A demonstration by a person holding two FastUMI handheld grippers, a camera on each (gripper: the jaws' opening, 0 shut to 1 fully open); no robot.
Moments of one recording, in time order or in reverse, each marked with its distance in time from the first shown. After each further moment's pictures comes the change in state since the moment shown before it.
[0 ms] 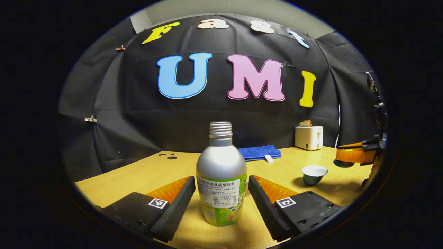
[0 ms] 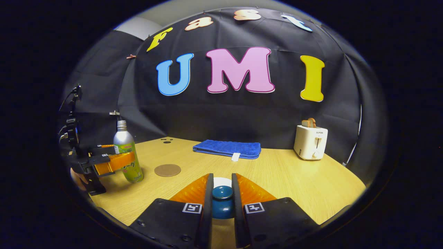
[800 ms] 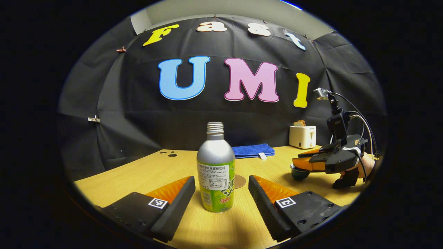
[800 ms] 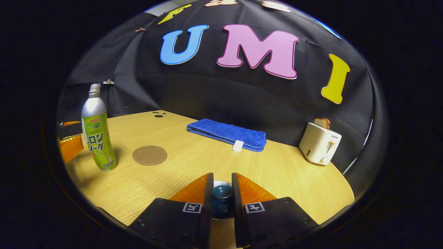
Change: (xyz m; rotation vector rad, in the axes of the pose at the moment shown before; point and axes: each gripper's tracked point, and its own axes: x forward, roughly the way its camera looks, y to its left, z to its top) left arm -0.050 -0.005 0.000 0.001 0.003 -0.002; right arm 0.093 0.017 -0.029 -0.203 0.171 -0.024
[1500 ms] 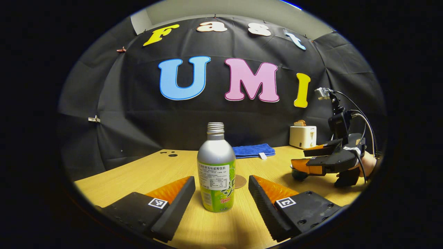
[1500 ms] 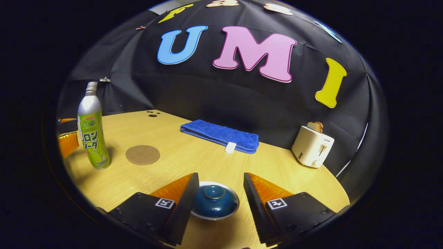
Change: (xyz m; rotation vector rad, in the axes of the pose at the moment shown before) left arm -0.001 -0.002 0.000 0.001 0.000 -0.015; right arm 0.003 -0.011 -0.010 -0.028 0.025 -0.051
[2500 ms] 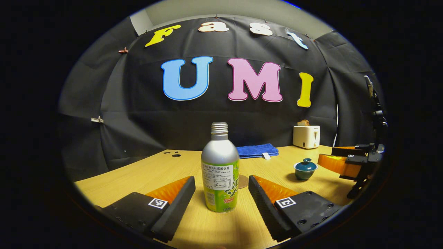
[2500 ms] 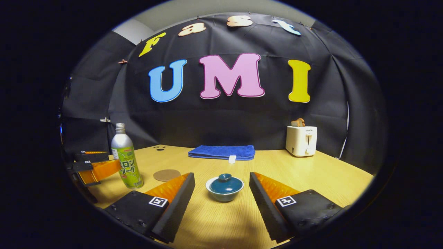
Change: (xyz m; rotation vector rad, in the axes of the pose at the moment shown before) left arm -0.002 0.000 0.000 0.001 0.002 0.033; right arm -0.090 0.005 0.014 0.235 -0.236 -0.058
